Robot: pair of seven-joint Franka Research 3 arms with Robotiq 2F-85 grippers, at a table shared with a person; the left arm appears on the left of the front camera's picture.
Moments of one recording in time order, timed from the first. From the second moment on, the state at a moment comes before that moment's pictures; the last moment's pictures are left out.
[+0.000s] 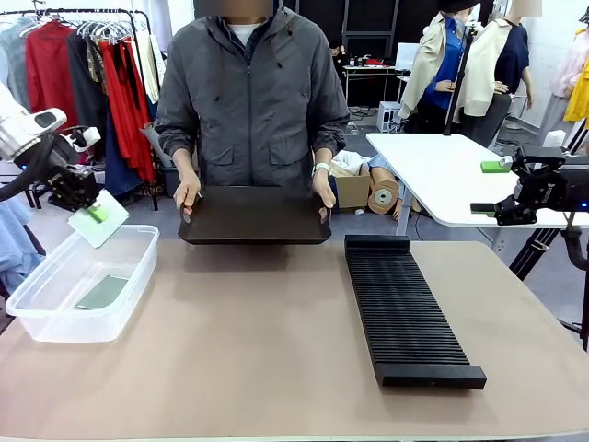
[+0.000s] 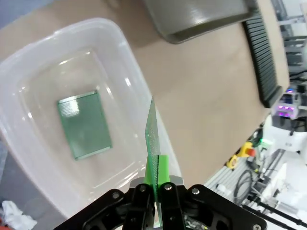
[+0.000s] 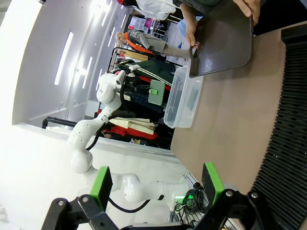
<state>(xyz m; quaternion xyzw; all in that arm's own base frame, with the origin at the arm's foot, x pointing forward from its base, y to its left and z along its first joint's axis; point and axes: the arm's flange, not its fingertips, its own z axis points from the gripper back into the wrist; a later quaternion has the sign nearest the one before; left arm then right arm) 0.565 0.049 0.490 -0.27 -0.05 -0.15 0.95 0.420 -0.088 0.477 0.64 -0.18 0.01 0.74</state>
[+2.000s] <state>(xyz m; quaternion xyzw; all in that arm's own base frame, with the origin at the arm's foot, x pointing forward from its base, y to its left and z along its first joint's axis) 0.587 0.050 0.345 -0.23 -0.03 -0.09 0.97 0.420 -0.089 0.477 0.64 -0.18 0.01 0.74</state>
